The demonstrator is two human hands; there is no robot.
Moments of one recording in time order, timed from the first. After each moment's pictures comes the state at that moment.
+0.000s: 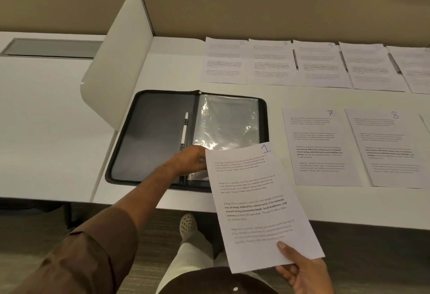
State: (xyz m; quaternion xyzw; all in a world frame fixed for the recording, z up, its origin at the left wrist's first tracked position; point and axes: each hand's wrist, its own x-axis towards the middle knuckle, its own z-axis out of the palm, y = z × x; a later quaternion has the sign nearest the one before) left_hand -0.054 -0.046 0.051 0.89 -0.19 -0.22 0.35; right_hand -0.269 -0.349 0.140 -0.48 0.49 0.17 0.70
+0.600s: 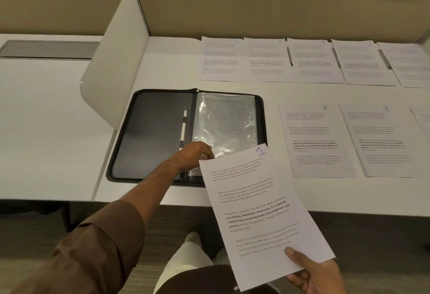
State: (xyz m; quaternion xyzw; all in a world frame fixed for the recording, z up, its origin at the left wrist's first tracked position) left_hand -0.049 -0.055 0.046 0.91 -0.16 -0.23 0.30; right_hand -0.299 -0.364 0.152 -0.52 0.46 0.21 0.69
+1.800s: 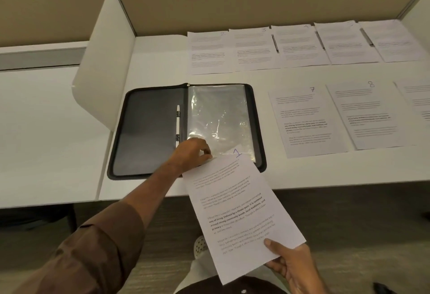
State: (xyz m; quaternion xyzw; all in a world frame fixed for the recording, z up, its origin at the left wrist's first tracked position) left_hand -0.084 -0.063 0.063 0.95 -0.19 -0.12 0.20; right_hand -0.338 -0.332 0.115 -0.50 0.45 0.21 0.71
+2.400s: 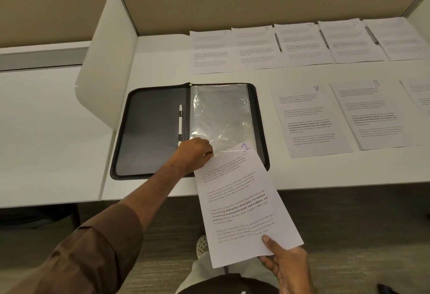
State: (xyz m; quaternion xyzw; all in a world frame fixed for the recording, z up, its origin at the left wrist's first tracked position) left_hand -0.088 -0.065 0.070 0.96 -0.26 -0.09 0.10; right_hand -0.340 -0.308 0.099 -0.46 0.48 0.13 0.73
